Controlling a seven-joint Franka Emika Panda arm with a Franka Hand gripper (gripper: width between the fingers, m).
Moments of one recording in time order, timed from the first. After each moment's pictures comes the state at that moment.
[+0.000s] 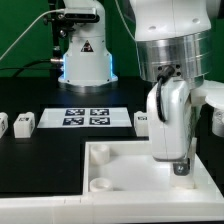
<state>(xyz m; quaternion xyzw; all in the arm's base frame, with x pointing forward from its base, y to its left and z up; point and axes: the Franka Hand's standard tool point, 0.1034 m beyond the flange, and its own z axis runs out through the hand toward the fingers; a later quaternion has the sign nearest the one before) 0.632 0.120 0.064 -0.57 0.81 0.04 0.08</state>
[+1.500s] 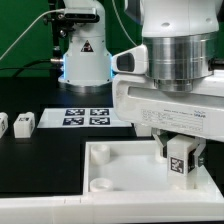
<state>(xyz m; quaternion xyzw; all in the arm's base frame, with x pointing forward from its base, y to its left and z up) 0.632 0.115 0.064 -0.90 0.43 -0.01 0.05</state>
